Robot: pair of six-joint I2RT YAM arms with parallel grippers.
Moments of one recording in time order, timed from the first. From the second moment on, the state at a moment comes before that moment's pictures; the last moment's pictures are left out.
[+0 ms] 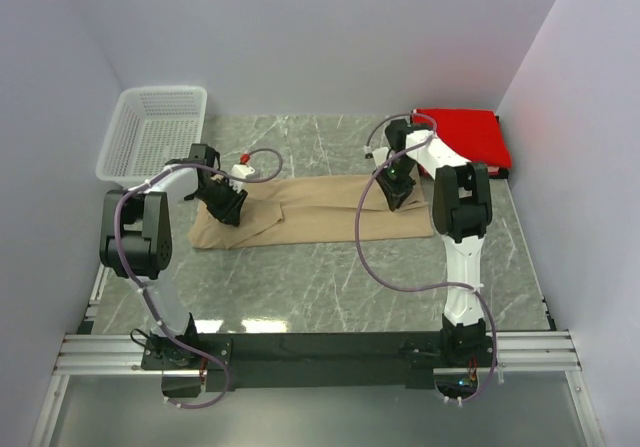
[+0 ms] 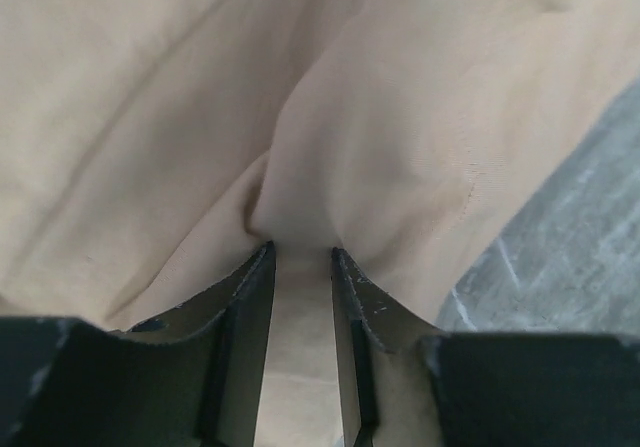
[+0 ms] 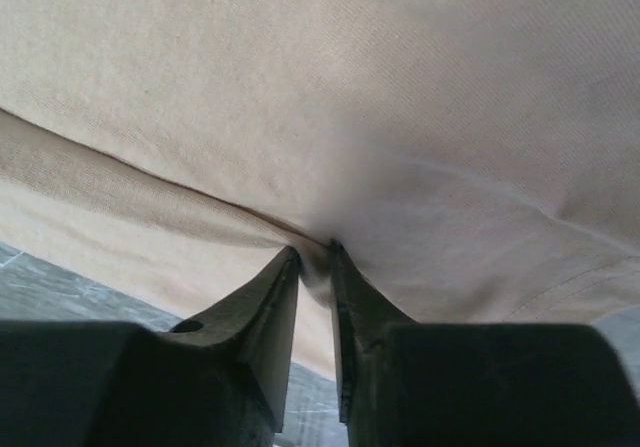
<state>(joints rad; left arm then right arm) -0.06 1.83 1.21 -0.68 0.47 0.70 0.20 2.27 1.84 -1.12 -0.16 -0.39</state>
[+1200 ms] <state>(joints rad) -0.12 1.89 1.27 -0.75 0.19 0.39 0.23 2.10 1.49 -1.19 -0.14 -0.43</state>
